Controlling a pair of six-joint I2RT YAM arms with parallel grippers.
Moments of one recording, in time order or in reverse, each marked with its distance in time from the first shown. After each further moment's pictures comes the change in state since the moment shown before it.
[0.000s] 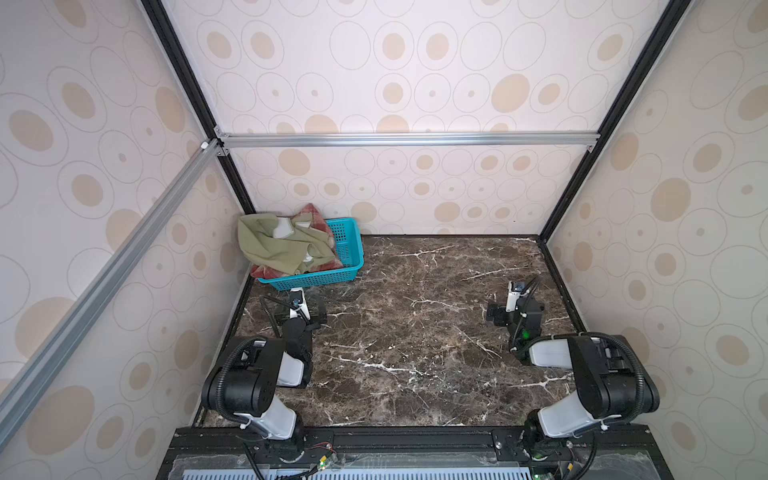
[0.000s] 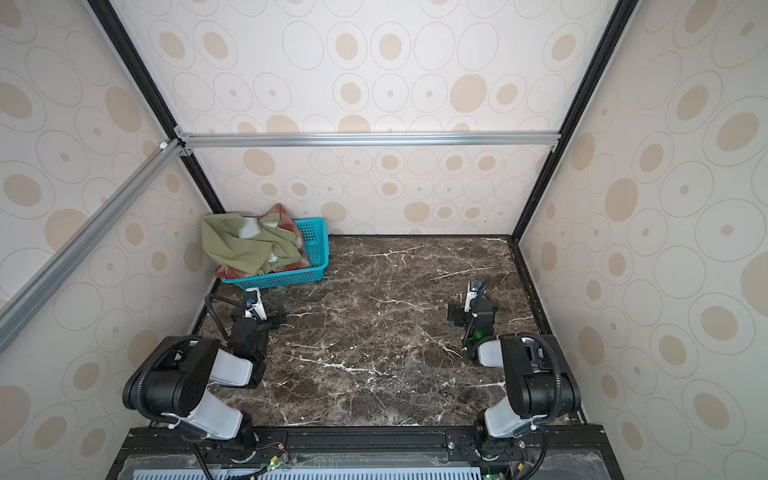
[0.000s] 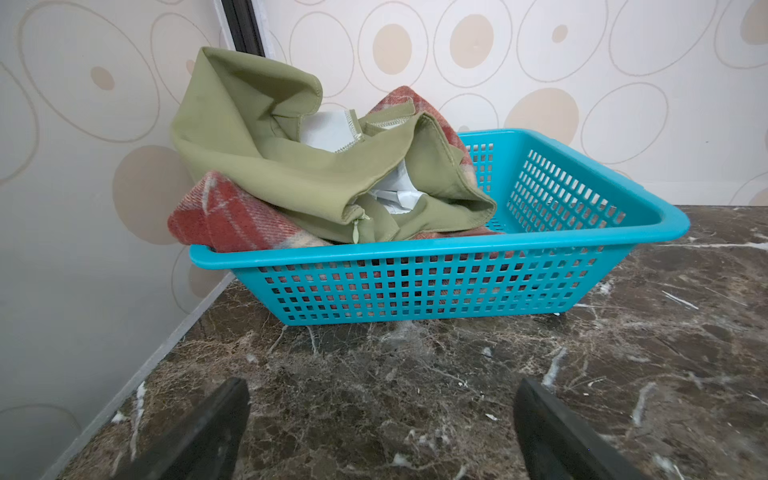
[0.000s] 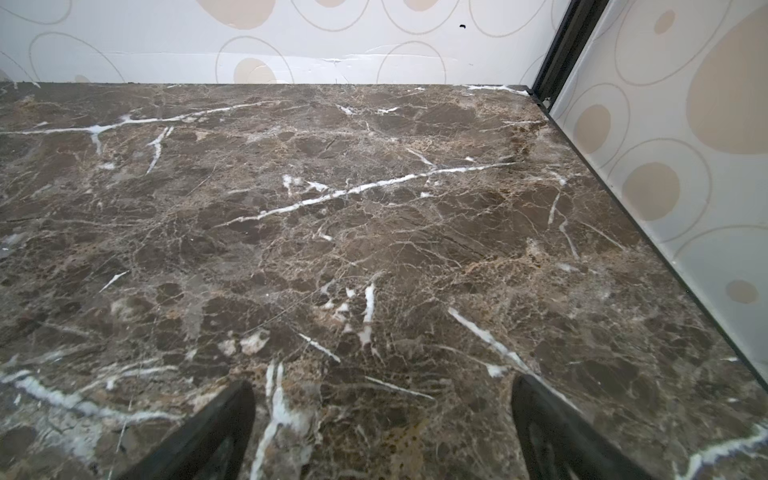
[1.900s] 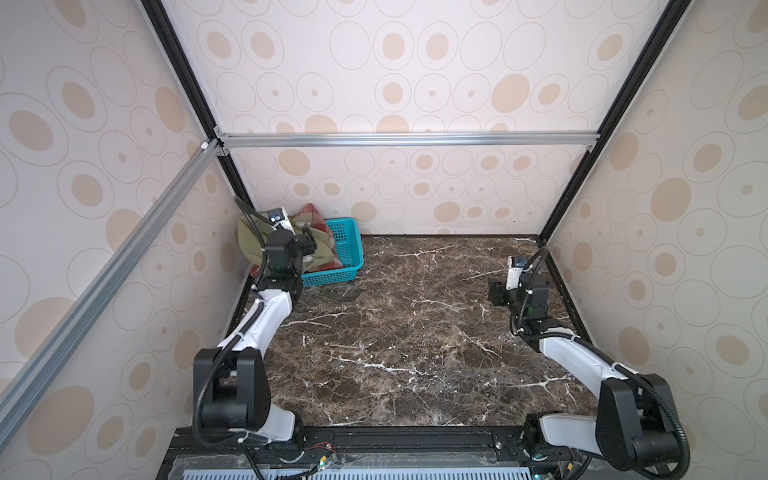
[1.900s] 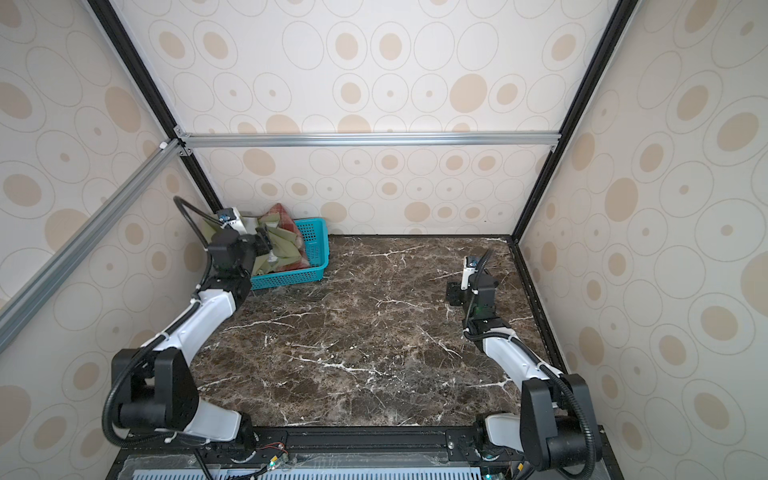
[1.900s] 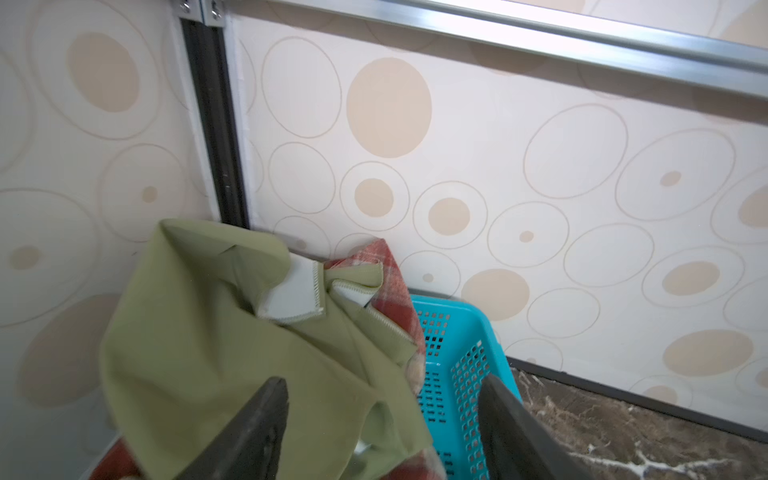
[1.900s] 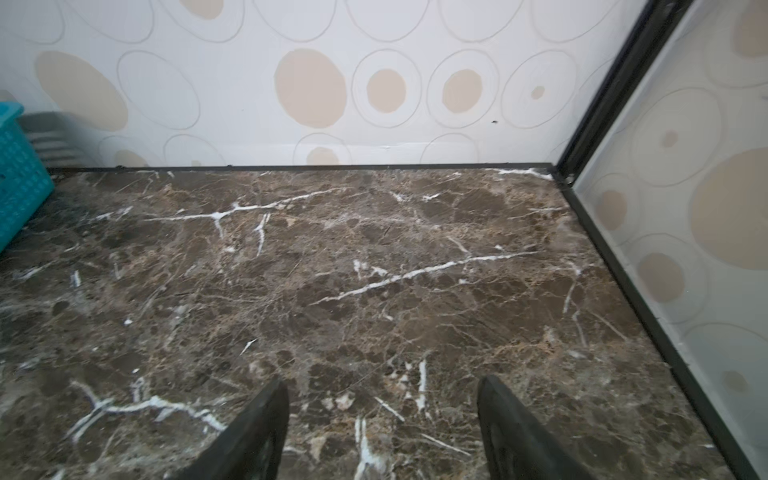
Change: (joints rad) left arm 0.080 -0.024 0.982 -1.083 0.131 -0.288; right arm 0.098 -0.249 0.278 -0.509 -0.040 0.050
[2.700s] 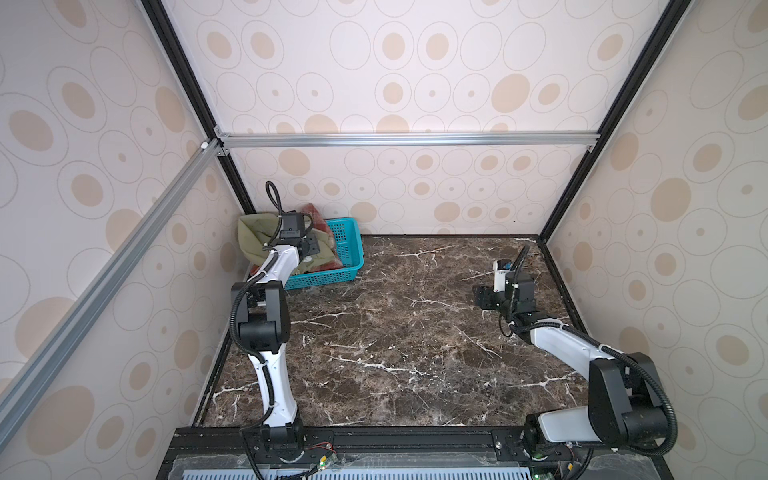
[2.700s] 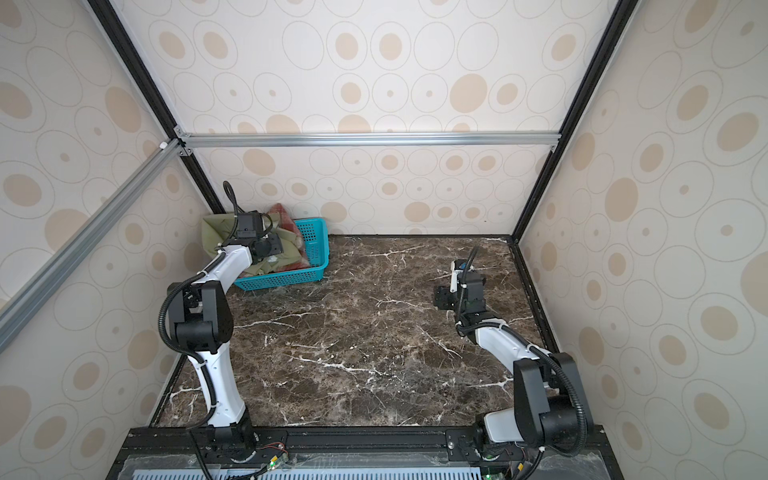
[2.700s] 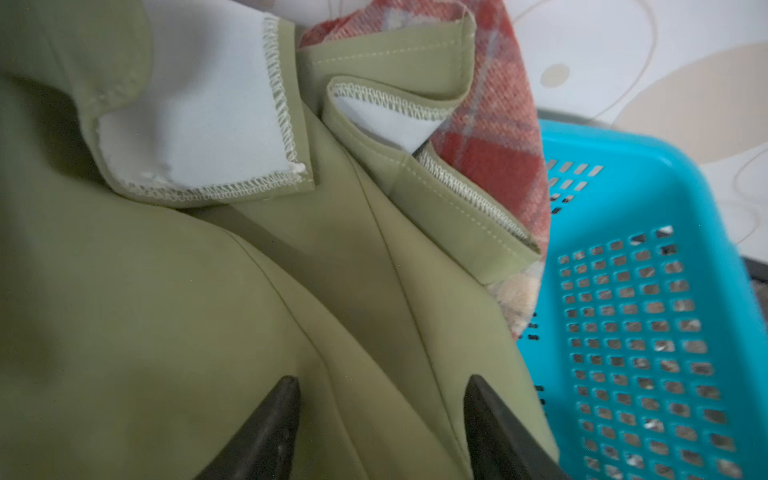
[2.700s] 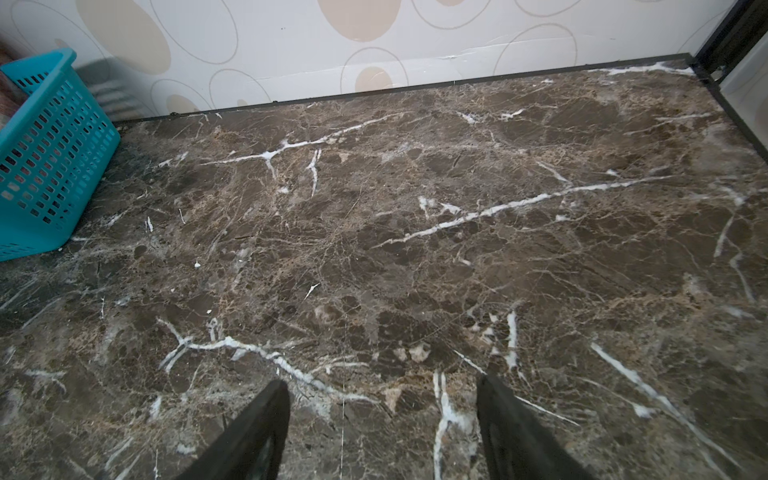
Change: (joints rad) left arm 0.031 0.533 0.536 -0.562 0.039 0.029; right arm 0.026 0.103 0.030 -0.068 -0.109 0.127
